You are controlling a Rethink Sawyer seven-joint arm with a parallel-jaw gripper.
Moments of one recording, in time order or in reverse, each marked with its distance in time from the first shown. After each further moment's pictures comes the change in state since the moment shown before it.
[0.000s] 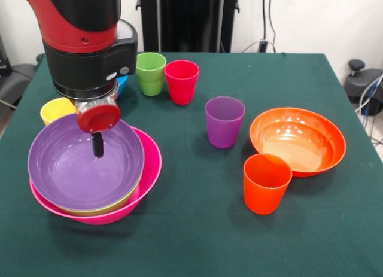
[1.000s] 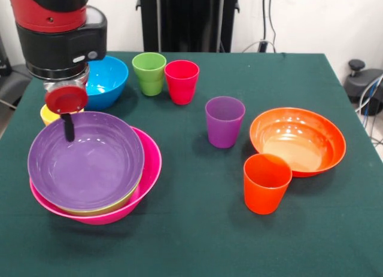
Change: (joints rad) arm -0.076 -0.067 0.000 0.163 0.000 -0.166 0.000
